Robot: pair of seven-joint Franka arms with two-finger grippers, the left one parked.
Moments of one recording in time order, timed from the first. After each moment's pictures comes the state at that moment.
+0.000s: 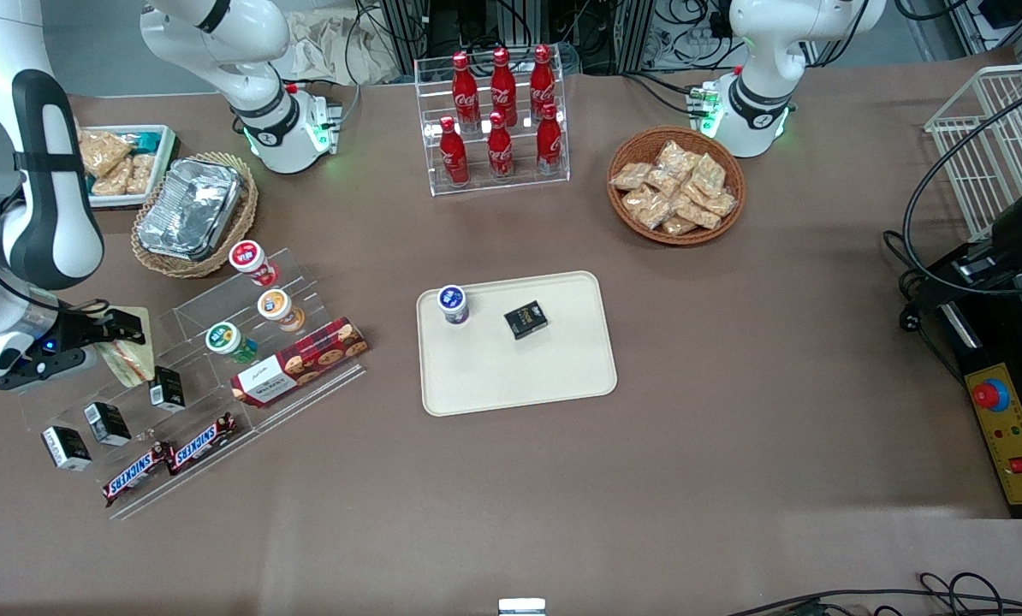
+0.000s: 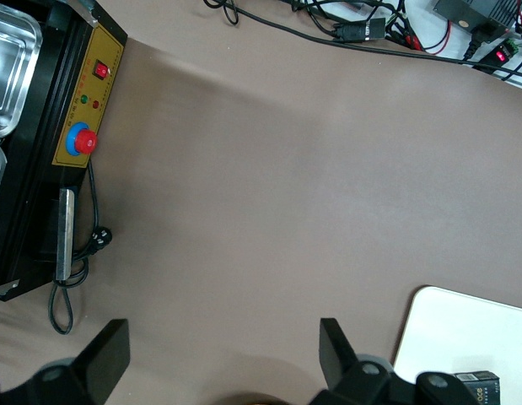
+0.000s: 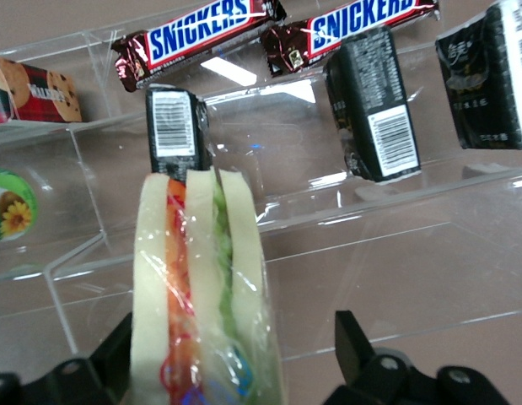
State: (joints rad) arm -0.03 0.21 -0.28 -2.06 0.05 2.22 -0.67
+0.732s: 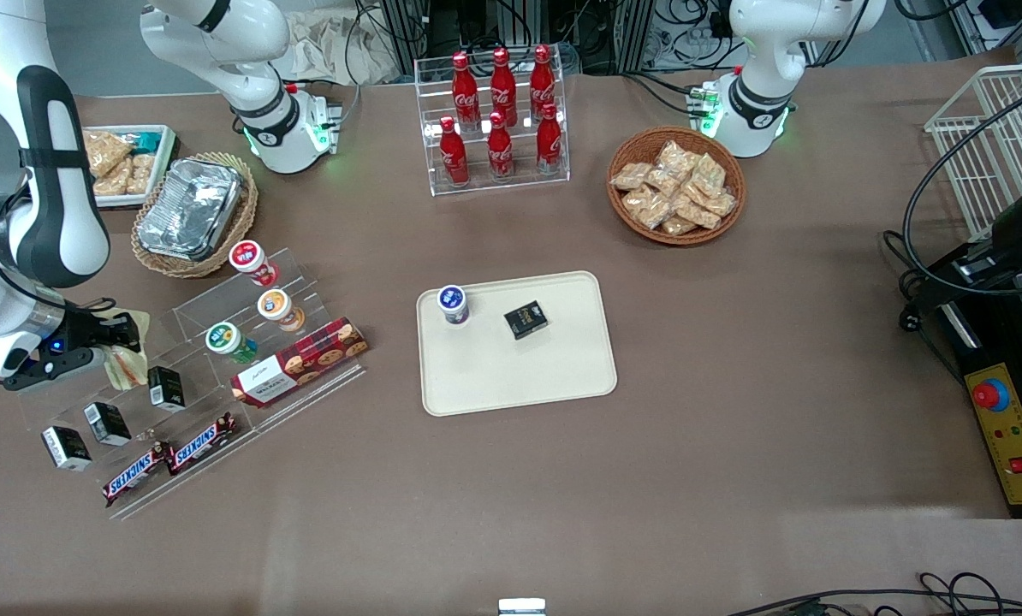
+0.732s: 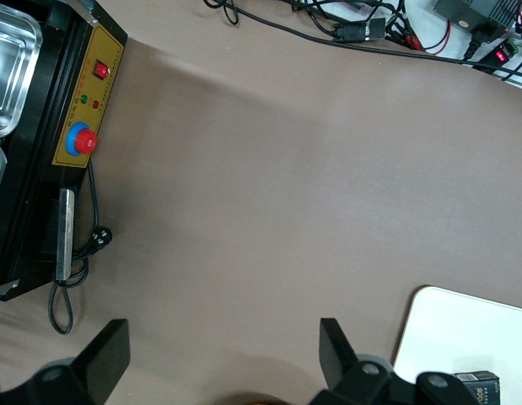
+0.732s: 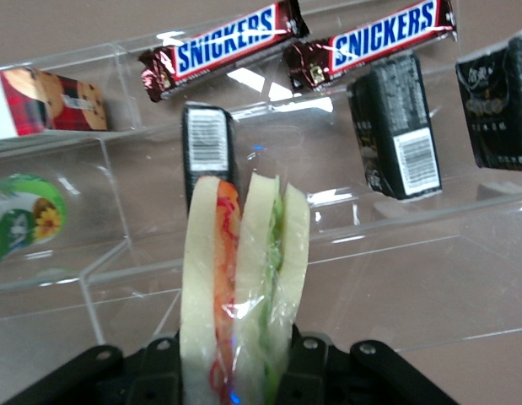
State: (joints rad) arm -0.02 0.18 -0.26 -2.06 0.05 2.20 -0.67
